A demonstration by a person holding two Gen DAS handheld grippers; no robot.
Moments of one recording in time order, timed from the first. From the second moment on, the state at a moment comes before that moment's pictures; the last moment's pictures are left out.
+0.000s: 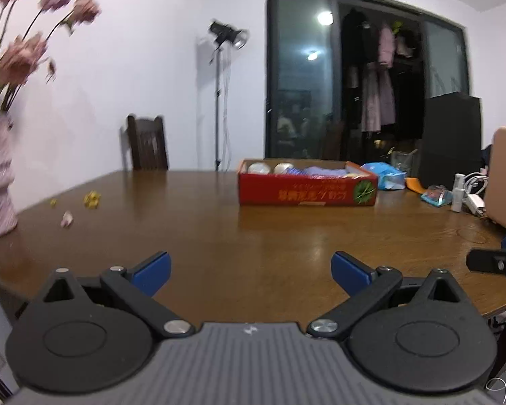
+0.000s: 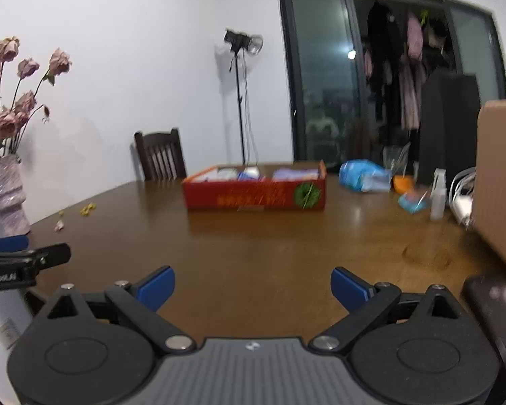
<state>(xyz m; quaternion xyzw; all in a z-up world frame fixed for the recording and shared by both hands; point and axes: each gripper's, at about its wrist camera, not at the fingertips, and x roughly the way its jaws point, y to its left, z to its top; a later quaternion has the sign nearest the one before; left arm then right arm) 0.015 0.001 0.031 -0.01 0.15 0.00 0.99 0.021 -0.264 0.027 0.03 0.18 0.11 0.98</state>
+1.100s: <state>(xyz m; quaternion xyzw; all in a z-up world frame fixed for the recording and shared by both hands) 0.014 -0.001 0.034 0.00 0.15 -0.01 0.99 0.024 -0.265 0.028 0.04 0.19 0.11 0.97</state>
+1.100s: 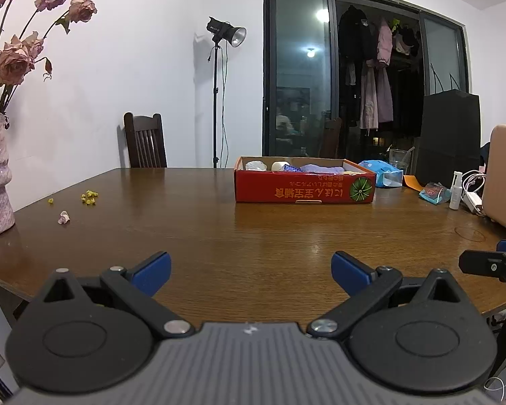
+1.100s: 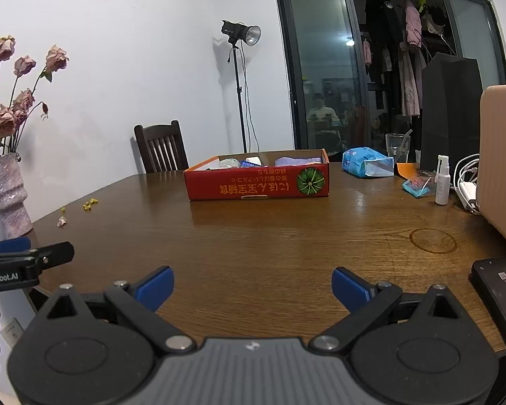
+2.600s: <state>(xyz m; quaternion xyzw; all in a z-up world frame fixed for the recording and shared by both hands) 0.012 -0.002 0.035 0.00 0.15 -0.01 0.99 0.025 -0.267 0.025 0.05 0.20 0.11 0.97</state>
